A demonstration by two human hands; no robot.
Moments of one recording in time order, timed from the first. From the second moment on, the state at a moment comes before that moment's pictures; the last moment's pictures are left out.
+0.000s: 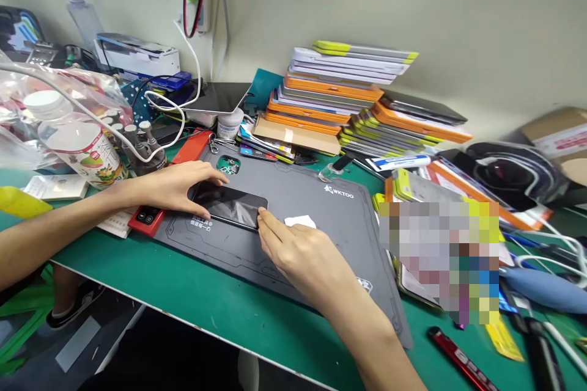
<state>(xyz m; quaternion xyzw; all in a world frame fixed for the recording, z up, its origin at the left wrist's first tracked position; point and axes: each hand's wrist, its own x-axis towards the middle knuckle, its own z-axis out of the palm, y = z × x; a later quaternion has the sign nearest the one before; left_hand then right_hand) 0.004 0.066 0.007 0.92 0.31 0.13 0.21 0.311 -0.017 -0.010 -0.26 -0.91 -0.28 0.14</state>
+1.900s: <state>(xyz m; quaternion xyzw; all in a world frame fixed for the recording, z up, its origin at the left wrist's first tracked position) 0.005 0.072 0.017 0.91 0.37 0.06 0.18 0.323 0.010 -0.017 -0.50 -0.83 0.15 0.22</state>
